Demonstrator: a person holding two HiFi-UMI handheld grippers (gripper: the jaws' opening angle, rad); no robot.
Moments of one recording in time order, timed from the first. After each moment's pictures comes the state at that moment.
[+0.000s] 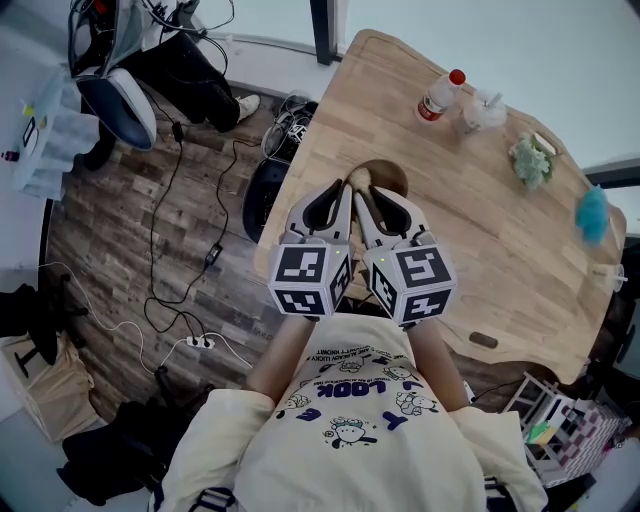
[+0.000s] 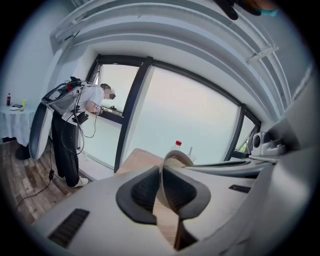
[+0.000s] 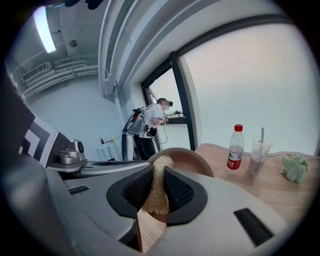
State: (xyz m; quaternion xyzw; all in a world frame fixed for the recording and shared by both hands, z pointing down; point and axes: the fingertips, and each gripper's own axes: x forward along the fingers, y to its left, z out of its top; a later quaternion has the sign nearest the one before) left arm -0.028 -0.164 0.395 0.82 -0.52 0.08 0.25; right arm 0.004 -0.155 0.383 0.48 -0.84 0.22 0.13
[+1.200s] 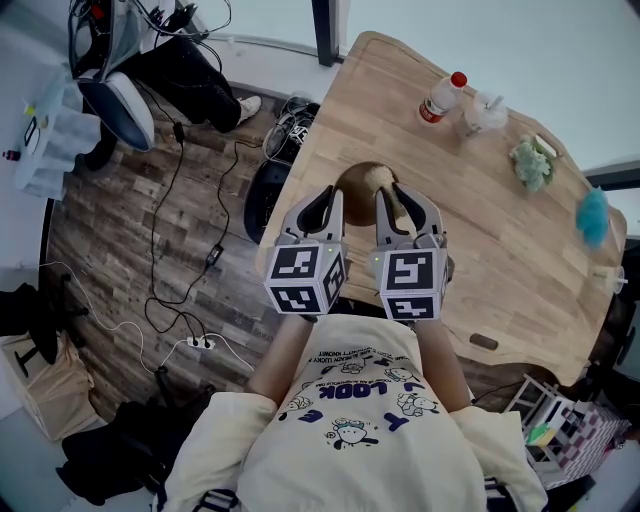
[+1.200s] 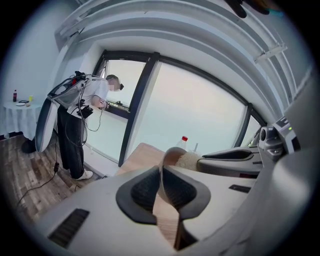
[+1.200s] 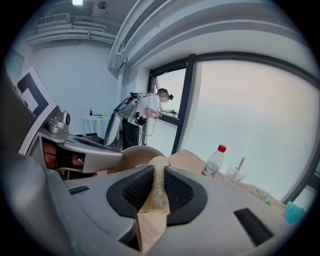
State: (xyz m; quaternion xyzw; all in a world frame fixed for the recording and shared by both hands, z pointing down) left arm -0.044 -0.161 0.414 0.80 -0.53 0.09 0.28; right arm 0.033 -0.164 0.389 0.53 -0.81 0.08 0.25
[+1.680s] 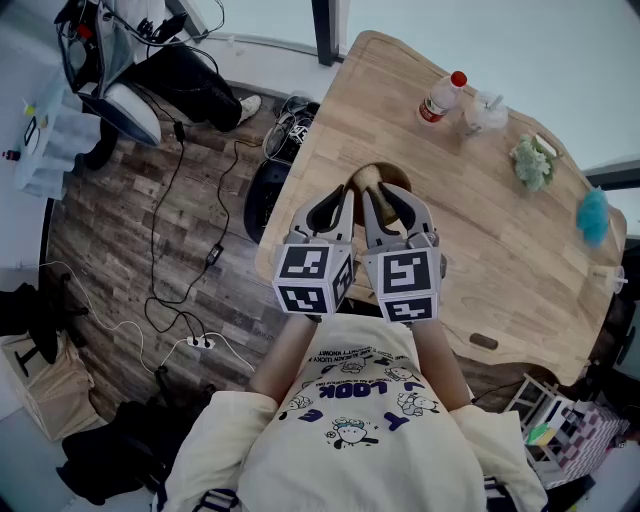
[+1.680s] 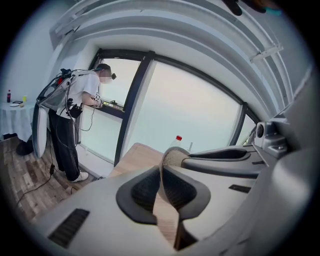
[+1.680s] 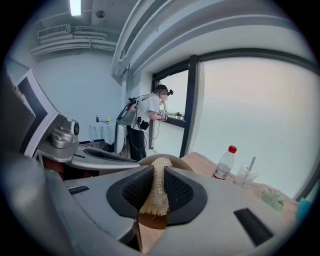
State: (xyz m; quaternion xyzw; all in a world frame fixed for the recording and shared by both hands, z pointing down) left arm -0.026 -0.159 0.408 0.81 -0.51 0.10 0.27; right arm 0.011 -0.161 0.382 0.50 -0.83 0.09 0.22
